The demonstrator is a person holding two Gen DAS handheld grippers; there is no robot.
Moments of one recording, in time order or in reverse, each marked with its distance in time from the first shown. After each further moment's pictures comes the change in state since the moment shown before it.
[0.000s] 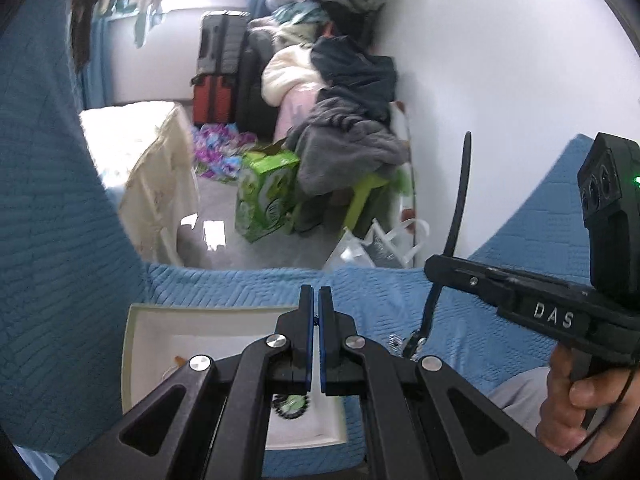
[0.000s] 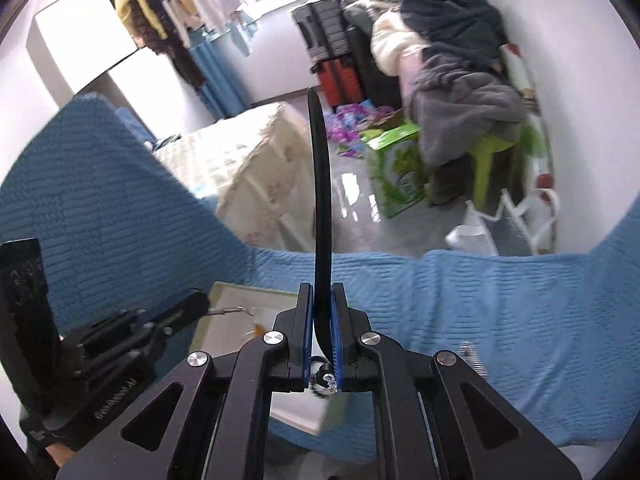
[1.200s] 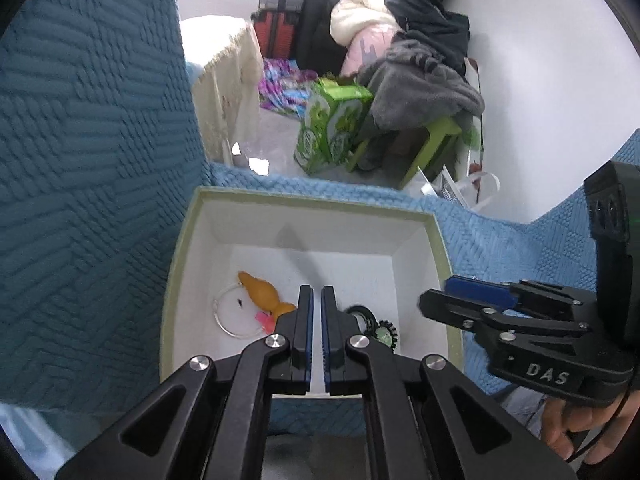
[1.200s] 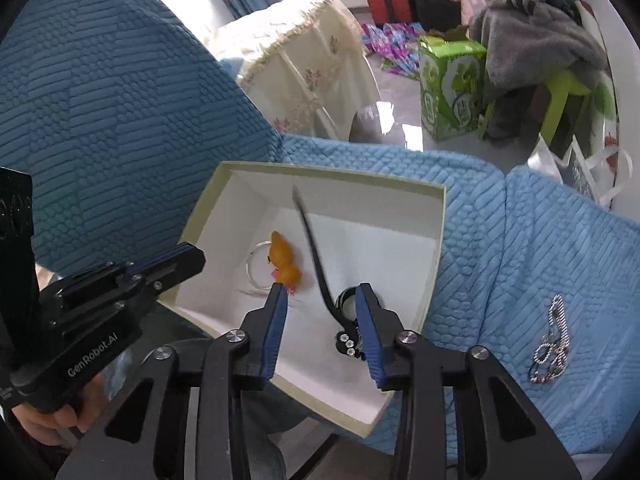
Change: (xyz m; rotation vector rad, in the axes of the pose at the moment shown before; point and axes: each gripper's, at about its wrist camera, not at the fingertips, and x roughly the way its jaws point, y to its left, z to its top) left arm 0.038 0.085 -0.084 -0.109 0.158 0.158; right arm 0.105 0.035 -0.073 -0.122 0.254 0.067
